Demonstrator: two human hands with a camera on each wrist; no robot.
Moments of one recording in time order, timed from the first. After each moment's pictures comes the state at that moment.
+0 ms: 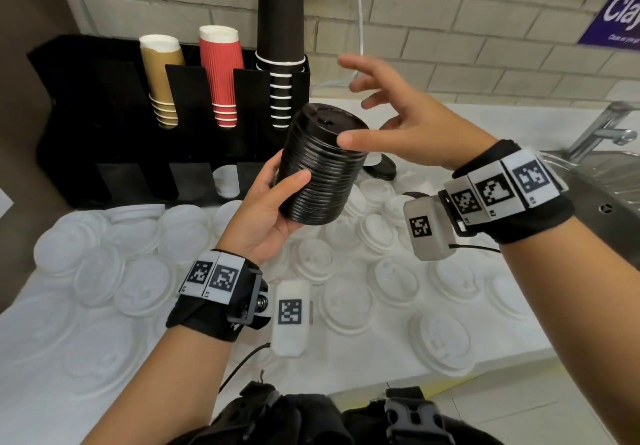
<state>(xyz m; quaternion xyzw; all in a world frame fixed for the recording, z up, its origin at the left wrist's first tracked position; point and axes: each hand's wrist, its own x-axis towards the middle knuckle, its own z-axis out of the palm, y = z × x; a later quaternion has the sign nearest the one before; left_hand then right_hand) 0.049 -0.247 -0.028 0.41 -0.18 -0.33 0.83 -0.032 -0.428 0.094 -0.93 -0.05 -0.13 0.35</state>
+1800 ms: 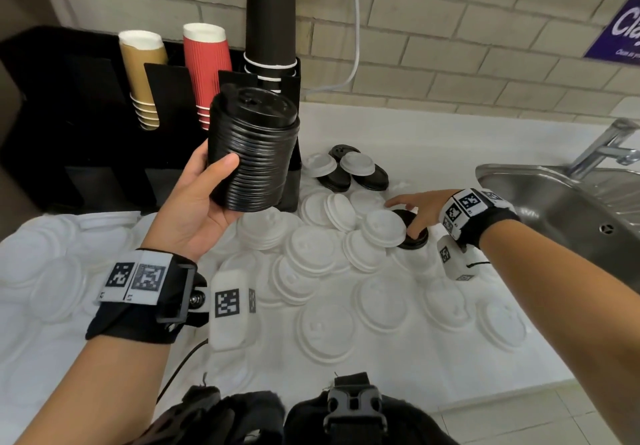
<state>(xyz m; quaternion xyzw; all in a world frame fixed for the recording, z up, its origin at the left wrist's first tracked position) 0.093 -0.227 -0.025 0.43 -0.20 -0.23 0.85 0.001 -0.584 -0.030 -0.91 0.24 0.31 0.12</state>
